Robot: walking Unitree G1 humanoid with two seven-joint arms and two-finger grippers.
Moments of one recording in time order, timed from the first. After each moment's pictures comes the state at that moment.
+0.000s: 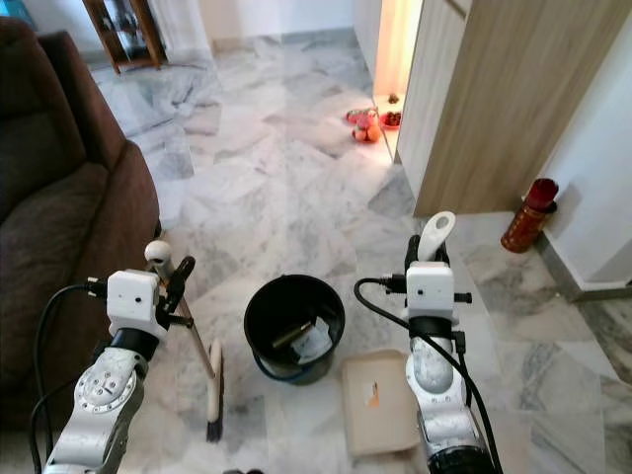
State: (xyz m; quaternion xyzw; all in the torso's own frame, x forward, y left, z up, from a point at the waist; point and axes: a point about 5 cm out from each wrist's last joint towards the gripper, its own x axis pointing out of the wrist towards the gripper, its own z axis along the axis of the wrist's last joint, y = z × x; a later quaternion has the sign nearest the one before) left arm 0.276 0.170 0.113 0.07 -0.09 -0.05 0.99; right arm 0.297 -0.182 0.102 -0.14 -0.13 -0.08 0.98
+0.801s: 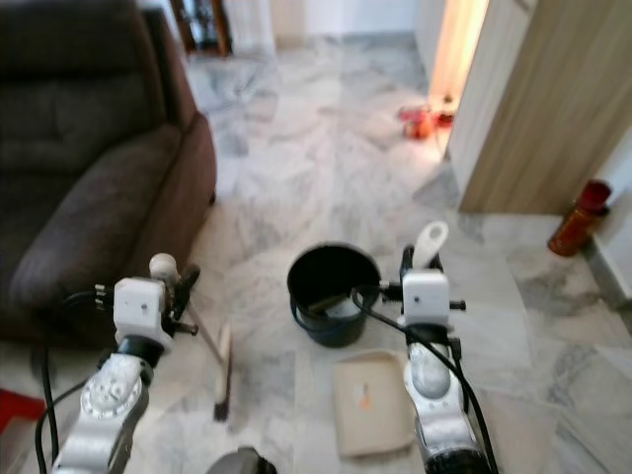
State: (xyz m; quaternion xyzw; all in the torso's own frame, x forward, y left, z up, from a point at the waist) left arm 0.275 0.172 0.109 0.07 -0.09 -0.04 0.99; right arm 0.300 -0.171 0.097 -0.13 -0.12 -0.06 0.98
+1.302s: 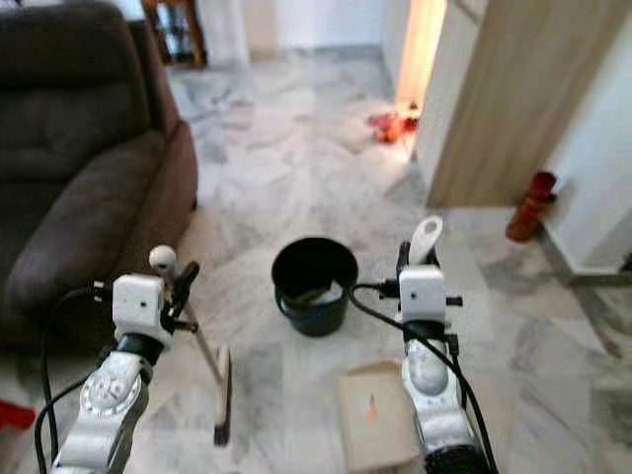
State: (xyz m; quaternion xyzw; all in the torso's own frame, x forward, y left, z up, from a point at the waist) left arm 0.274 0.167 0.107 0.07 -0.08 -0.05 0.99; right arm 0.299 -0.177 0.093 -0.13 -0.11 -0.07 0.98
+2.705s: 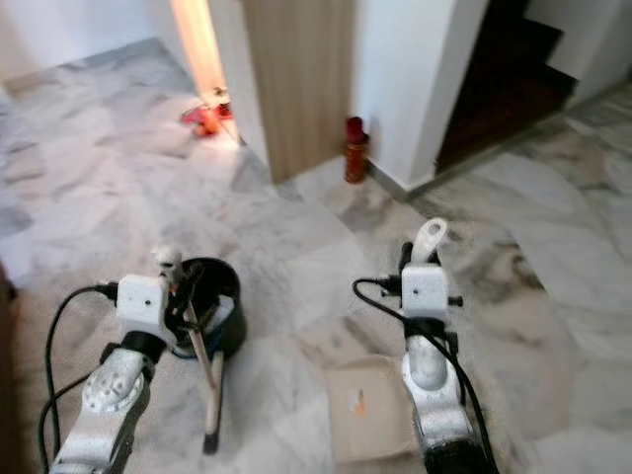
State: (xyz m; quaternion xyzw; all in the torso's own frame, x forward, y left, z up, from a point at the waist) left arm 0.278 0.157 0.110 0.07 -0.08 -0.07 0.99; right arm 0.303 -0.188 0.092 -0.13 -0.09 -0.09 0.98
